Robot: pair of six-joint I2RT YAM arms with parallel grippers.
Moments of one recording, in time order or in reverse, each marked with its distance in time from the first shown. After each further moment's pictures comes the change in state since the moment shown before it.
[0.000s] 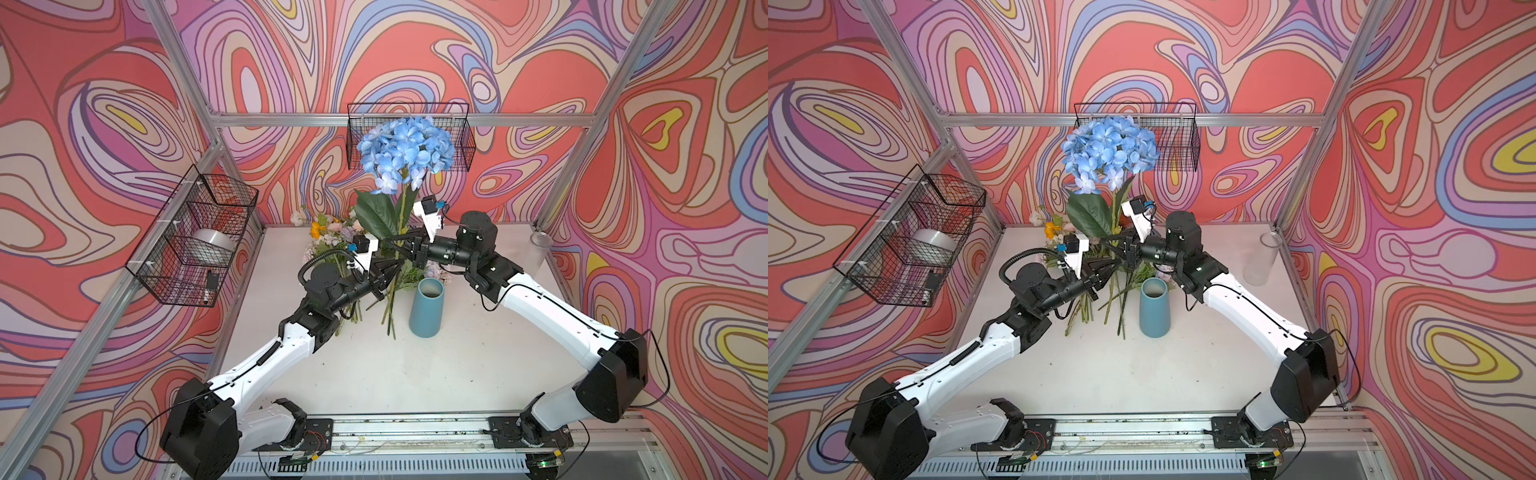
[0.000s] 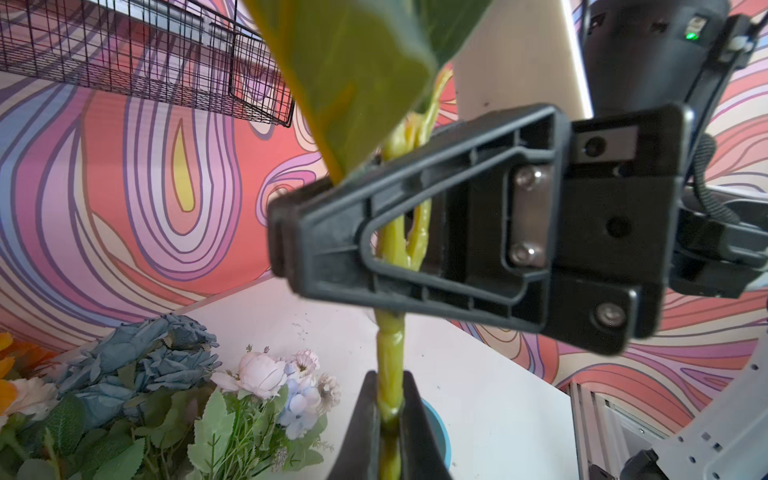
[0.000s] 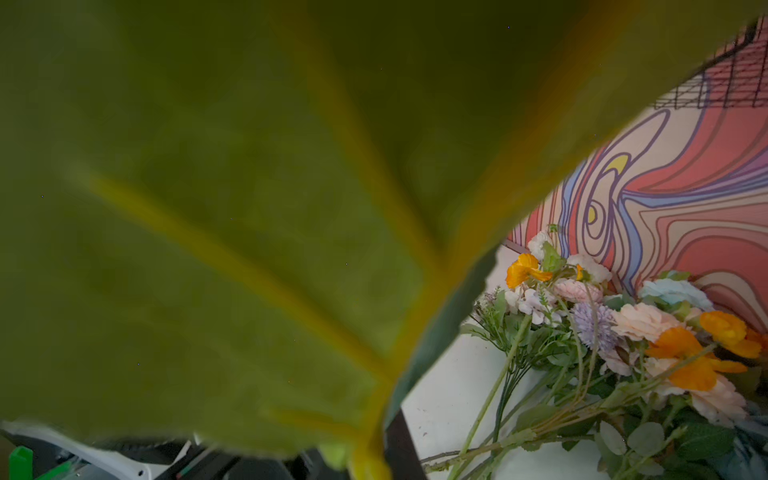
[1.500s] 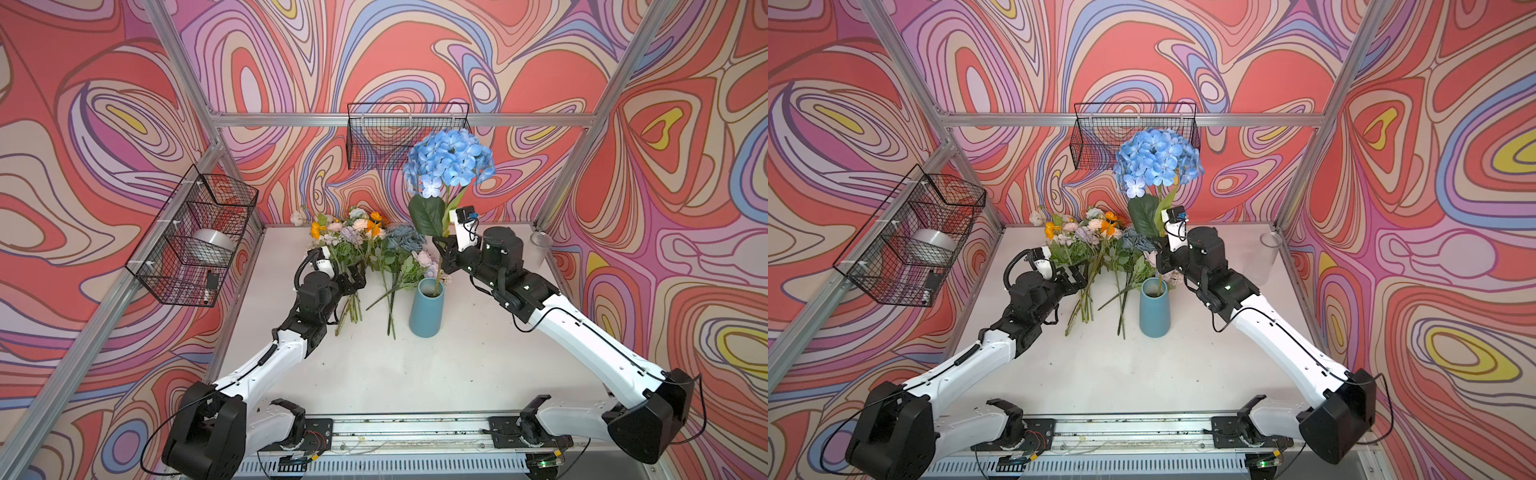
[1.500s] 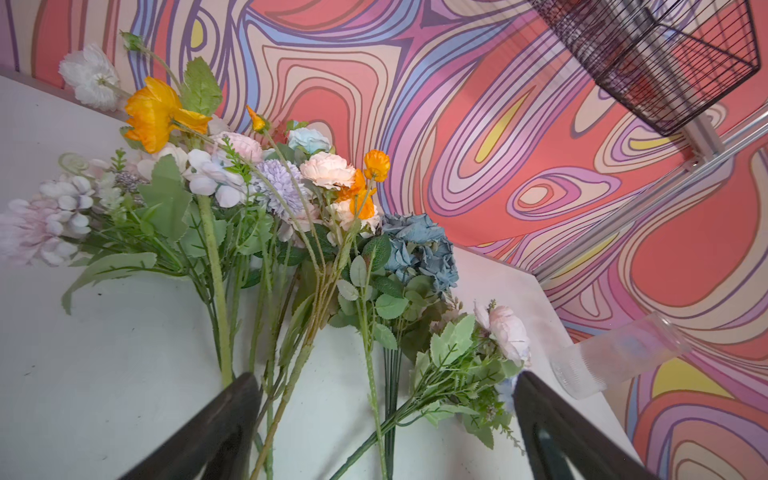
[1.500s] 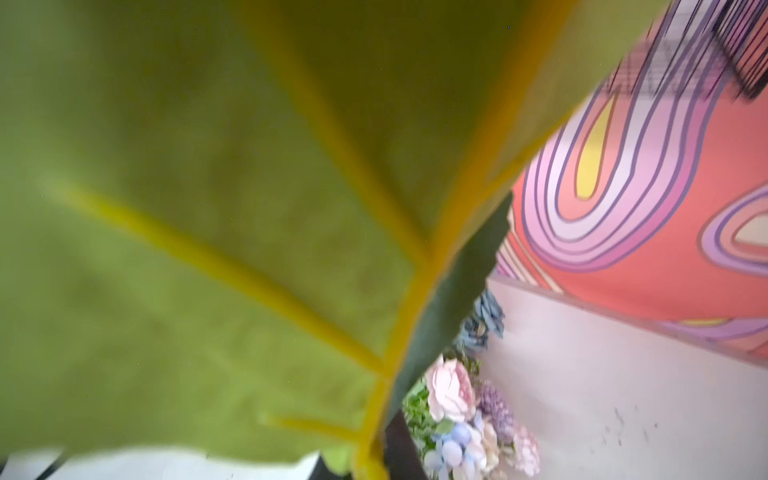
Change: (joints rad) left arm 0.179 -0.016 -0.166 -0.172 -0.534 -0.276; right arm -0.040 -0.231 -0.186 -0.262 0.603 -0.162
